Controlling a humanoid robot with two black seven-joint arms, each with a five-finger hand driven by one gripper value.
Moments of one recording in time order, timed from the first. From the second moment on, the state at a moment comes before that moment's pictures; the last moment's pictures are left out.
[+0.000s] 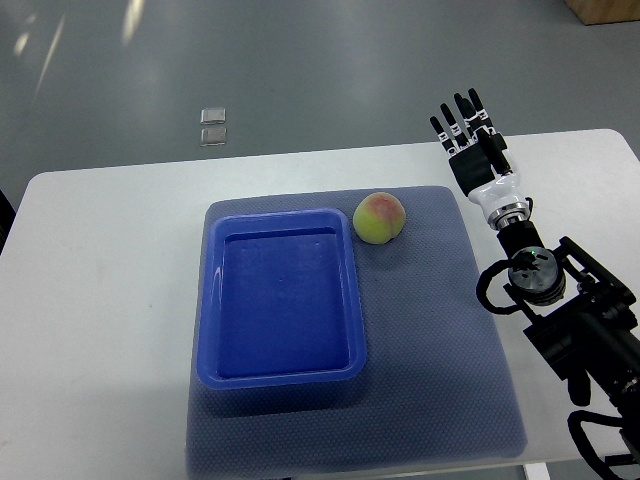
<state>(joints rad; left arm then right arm) -0.06 0.00 0.03 -0.33 0.01 -0.04 0.14 0.58 -0.01 1.21 0.69 -0.09 0.39 0.30</state>
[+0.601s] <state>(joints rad) -0.06 0.00 0.03 -0.33 0.00 -0.05 0.14 0.77 -0.18 0.87 0.70 -0.47 0.38 0.25</state>
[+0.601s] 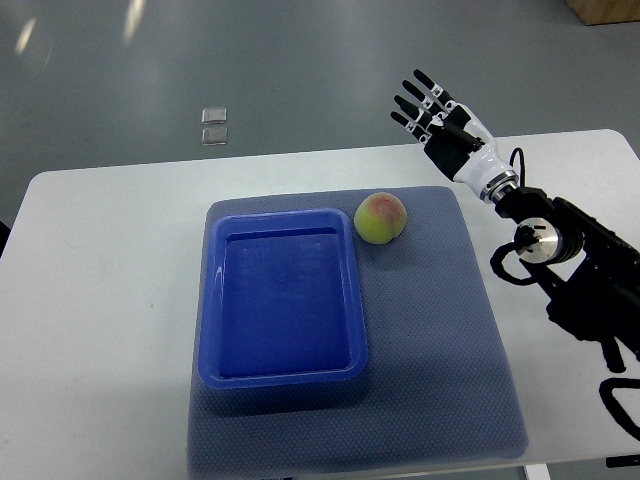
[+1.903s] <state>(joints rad) -0.06 0.00 0.03 -0.34 0.00 -0.05 0.14 0.99 -0.24 0.28 0.73 -1.15 0.21 0.08</state>
